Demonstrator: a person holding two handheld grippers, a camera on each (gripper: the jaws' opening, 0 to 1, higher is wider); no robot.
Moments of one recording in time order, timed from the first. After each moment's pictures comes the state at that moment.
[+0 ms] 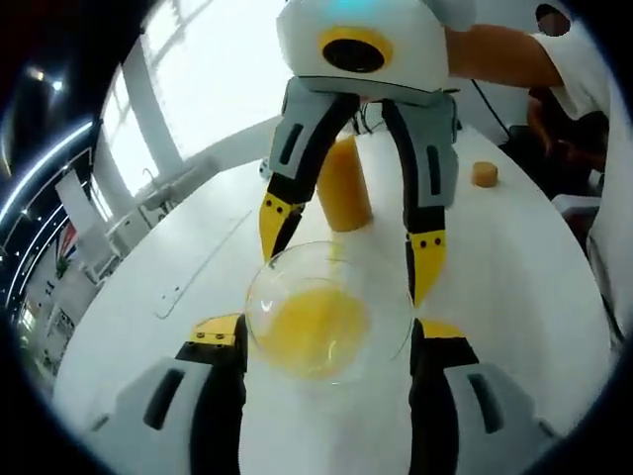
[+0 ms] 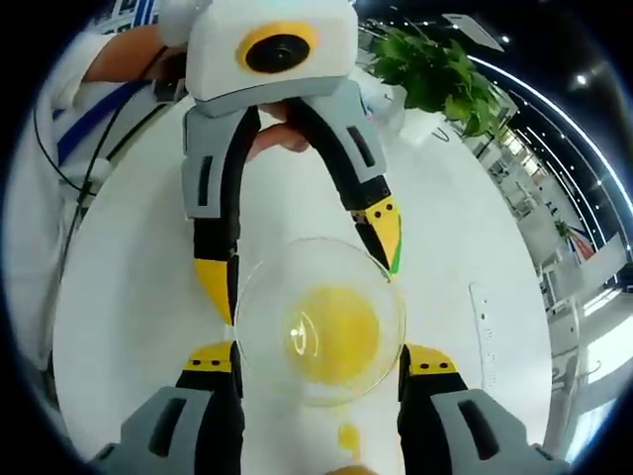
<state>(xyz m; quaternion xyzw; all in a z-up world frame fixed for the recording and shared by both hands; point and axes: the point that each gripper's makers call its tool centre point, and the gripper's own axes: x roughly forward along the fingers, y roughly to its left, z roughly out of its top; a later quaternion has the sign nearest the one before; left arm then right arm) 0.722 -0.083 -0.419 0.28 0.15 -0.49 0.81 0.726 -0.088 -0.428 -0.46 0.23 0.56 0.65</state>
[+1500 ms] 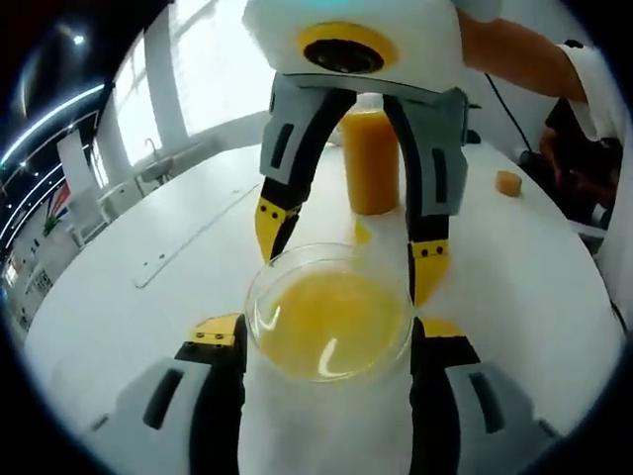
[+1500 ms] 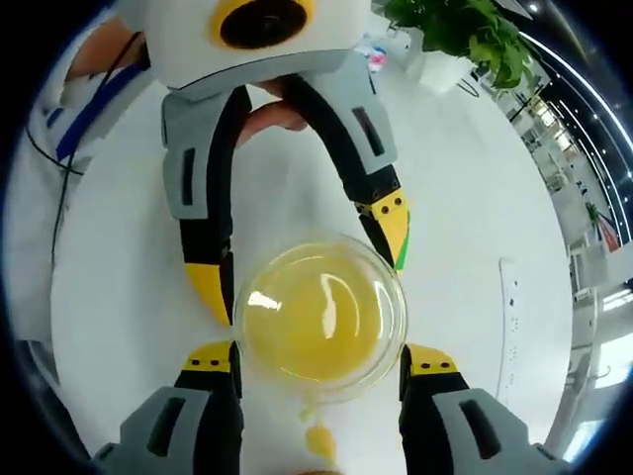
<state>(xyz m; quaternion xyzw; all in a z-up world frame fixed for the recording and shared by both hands) 0.753 -0.083 -0.458 0.21 0.19 -0.49 0.82 0.755 -0.091 -0.468 -0.50 0.31 0.56 0.59</state>
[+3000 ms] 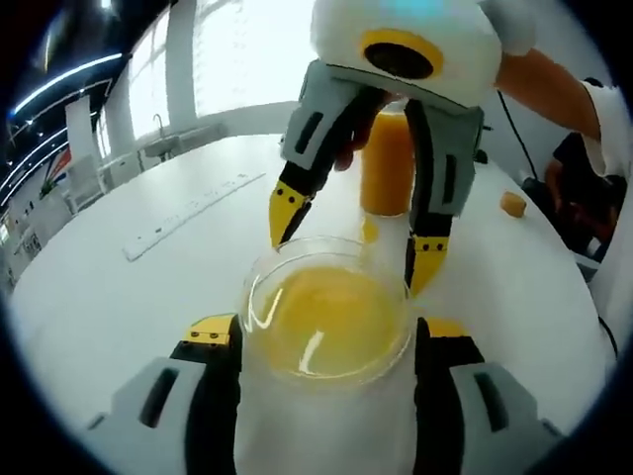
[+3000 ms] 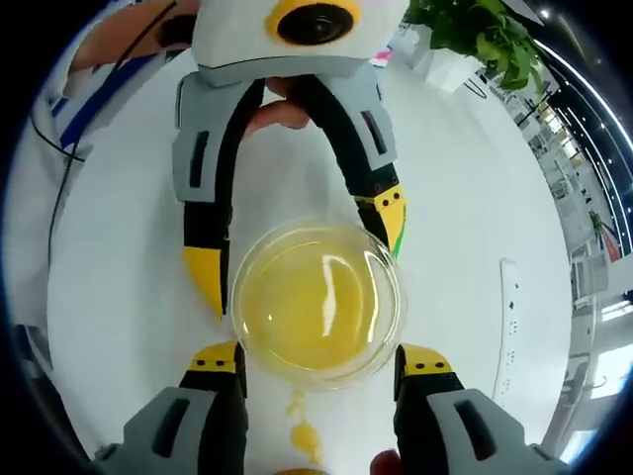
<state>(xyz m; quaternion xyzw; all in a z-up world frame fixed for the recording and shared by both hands) 0.761 -0.074 -0.472 0.18 0.23 -0.49 0.82 0.762 -0.095 -0.472 -0.51 0.31 0.56 0.58</state>
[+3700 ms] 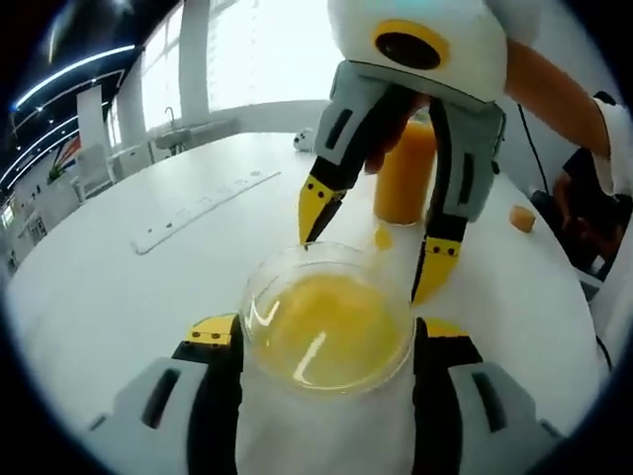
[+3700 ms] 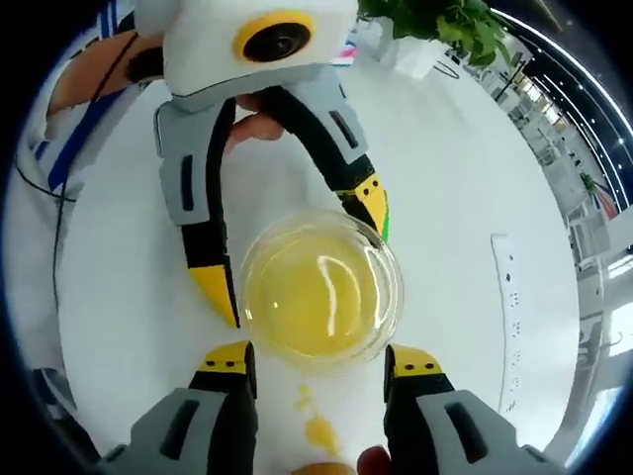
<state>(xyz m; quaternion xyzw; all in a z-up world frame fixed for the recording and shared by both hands) 0.774 -0.072 -0.463 0.14 0.24 -0.46 0.84 0.765 -0.100 -0.463 -0.46 0.36 0.53 0.61</state>
